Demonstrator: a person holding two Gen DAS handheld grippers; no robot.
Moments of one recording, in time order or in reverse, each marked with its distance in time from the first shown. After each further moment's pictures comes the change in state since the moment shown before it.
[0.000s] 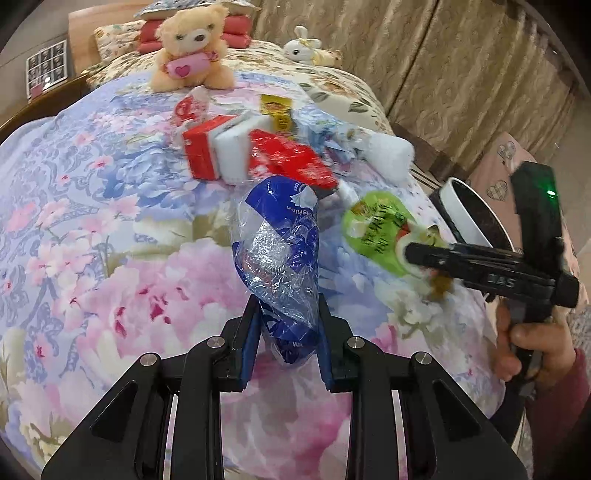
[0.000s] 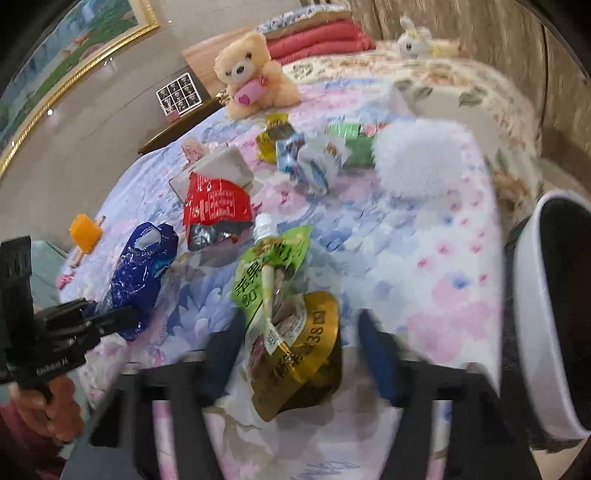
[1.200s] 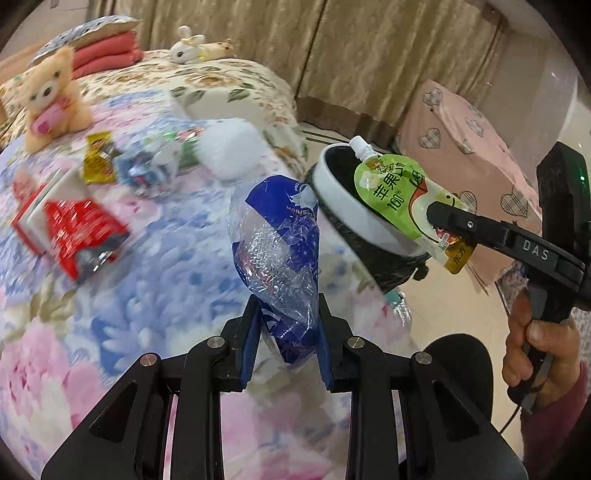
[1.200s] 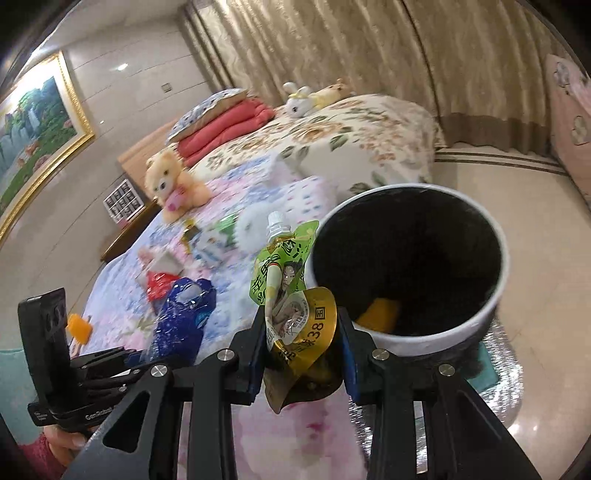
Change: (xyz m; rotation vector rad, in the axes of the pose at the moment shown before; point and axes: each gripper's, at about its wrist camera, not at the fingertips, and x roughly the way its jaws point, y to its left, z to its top) left arm 0.034 -0.144 0.031 0.258 0.048 -0.195; right arm -0.149 -0.086 -0.055 0.296 -0.327 -0.188
